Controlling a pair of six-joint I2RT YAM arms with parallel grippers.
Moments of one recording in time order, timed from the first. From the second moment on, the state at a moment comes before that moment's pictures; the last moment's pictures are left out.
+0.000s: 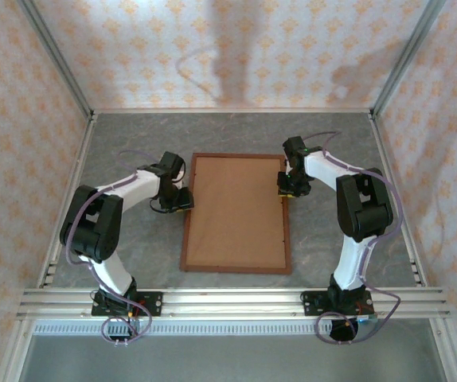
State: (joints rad) left arm -0.27 1.72 1.02 -0.63 0.22 -0.48; right arm 0.28 1.90 1.28 -0.78 -0.13 0.36
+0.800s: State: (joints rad) left arm -0.35 1.77 1.06 -0.64 0.13 -0.46; right arm 0.28 1.91 1.28 -0.78 -0.13 0.36
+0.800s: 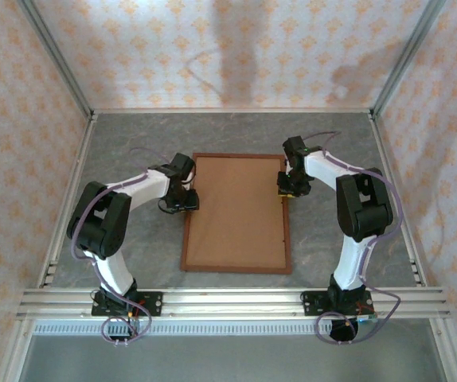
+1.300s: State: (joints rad) left arm -0.36 1.78 1.07 -0.65 0.09 -0.46; right arm 0.28 1.91 1.29 -0.78 -0.13 0.36
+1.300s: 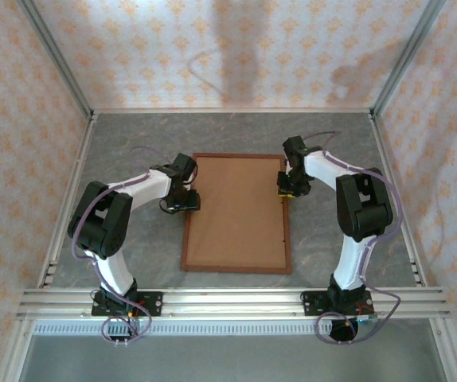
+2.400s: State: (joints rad) left arm -0.33 1.46 0.85 -0.88 0.19 -0.46; right arm 0.28 1.91 1.29 -0.78 -0.13 0.36
